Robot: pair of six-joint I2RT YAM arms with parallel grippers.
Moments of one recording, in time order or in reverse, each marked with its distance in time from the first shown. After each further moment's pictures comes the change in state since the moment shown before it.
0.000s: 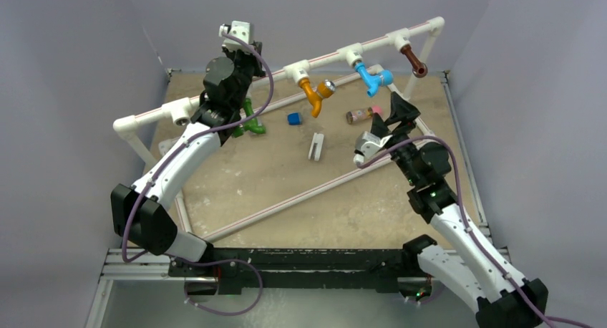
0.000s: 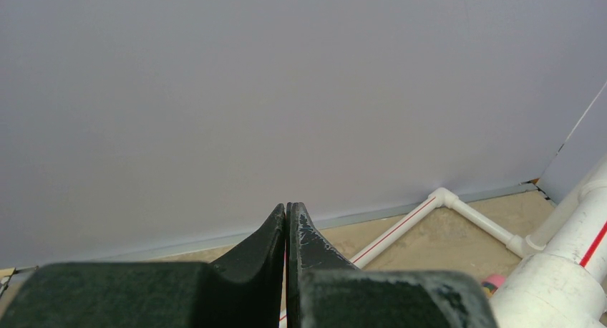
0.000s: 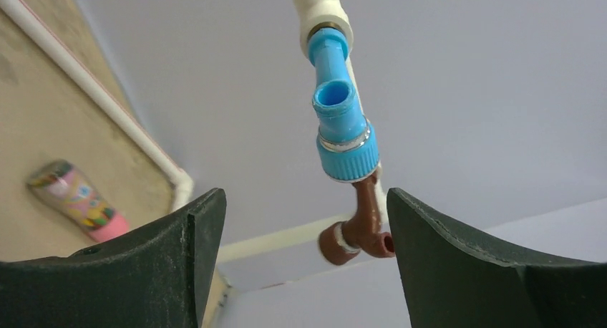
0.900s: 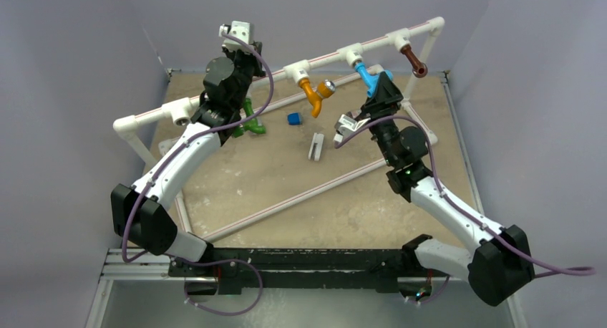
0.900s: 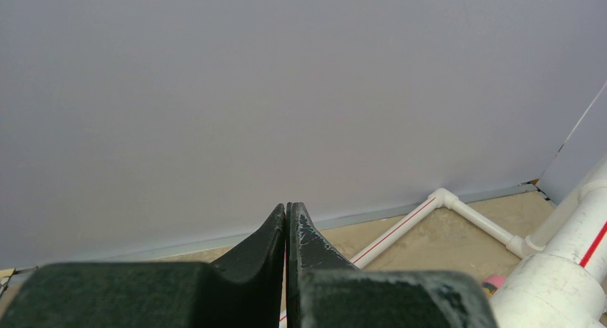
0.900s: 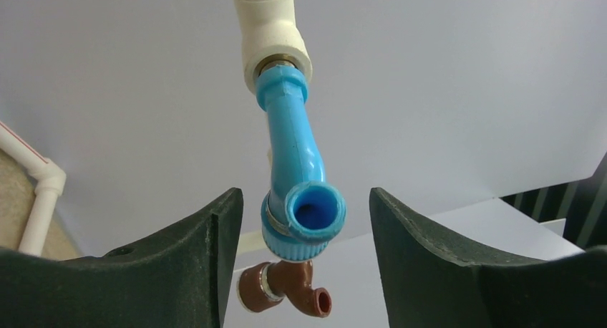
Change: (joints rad) left arm 0.000 0.000 -0.004 0.004 0.000 0.000; right arm 0.081 0.317 0.040 0.403 0.190 -0.374
